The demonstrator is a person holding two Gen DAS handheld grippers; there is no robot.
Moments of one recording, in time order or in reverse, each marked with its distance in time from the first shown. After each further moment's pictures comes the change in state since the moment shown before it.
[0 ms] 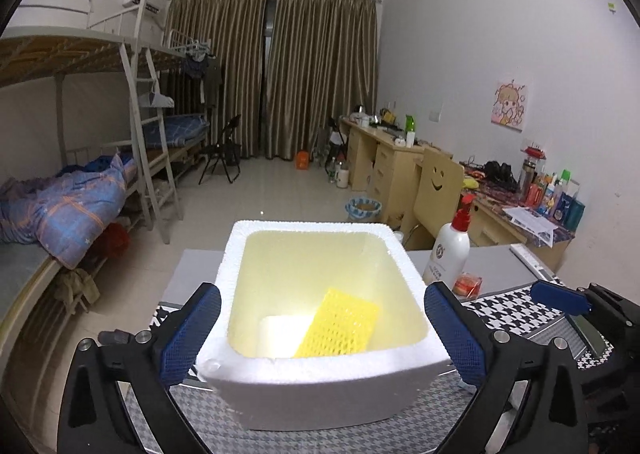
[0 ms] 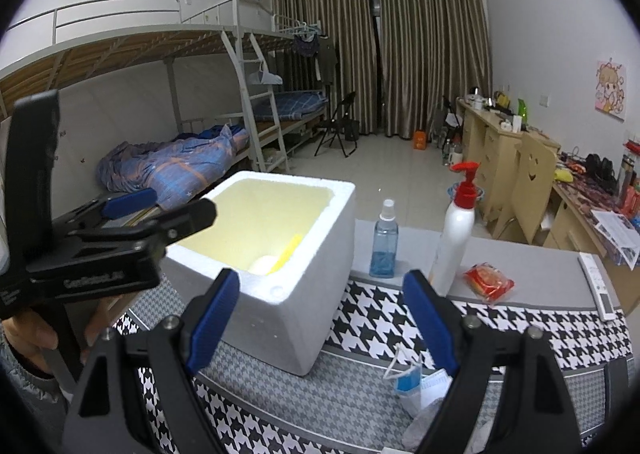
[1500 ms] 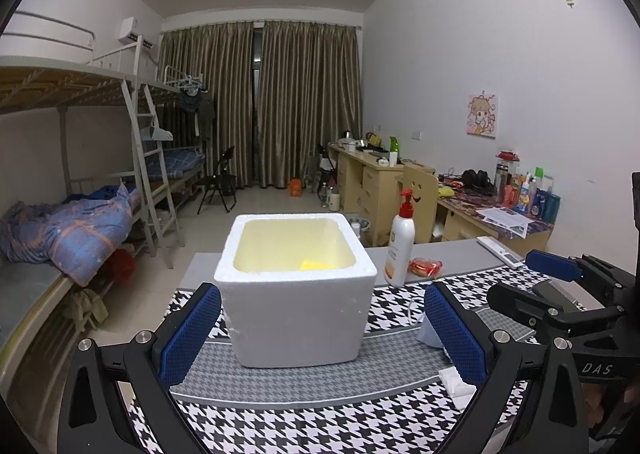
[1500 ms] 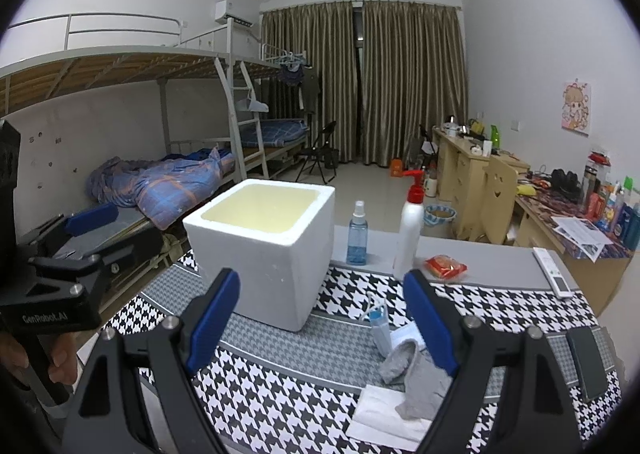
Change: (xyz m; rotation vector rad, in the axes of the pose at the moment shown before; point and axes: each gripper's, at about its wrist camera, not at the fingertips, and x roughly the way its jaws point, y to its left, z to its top) left arm -0.105 -0.036 -0.055 0.058 -0.108 -0.020; right arm -0.091 0.011 -0.048 -0.007 -0.112 -0.081
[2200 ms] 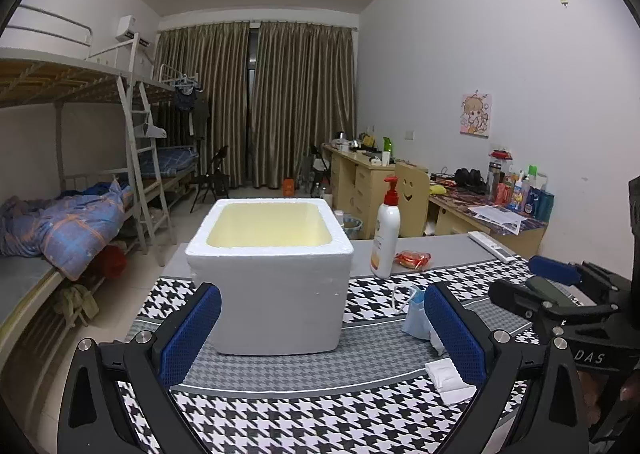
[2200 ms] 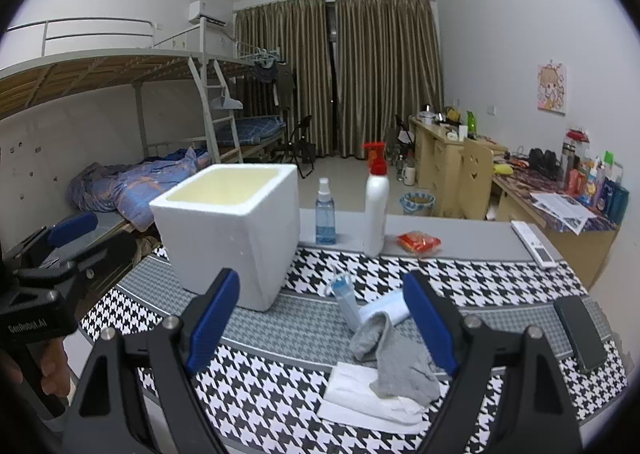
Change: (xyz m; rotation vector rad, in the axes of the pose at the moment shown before) left arm 0.004 -0.022 -0.027 -0.005 -0.013 -0.024; right arm -0.001 -0.029 -0.033 0.058 0.018 -0.075
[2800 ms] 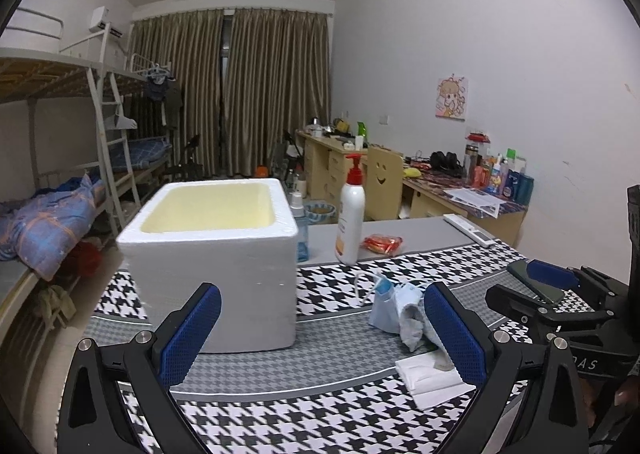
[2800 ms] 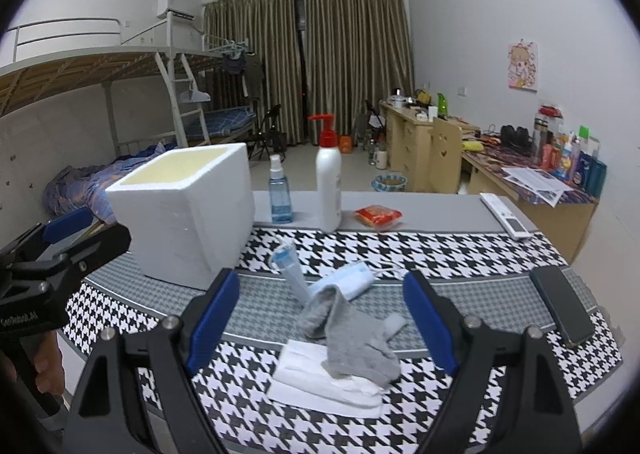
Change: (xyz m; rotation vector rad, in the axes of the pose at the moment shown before) left arm 0.030 -0.030 -0.008 0.026 0.058 -0.093; right arm 0.004 -0.043 -0.019 0.052 0.042 -0.098
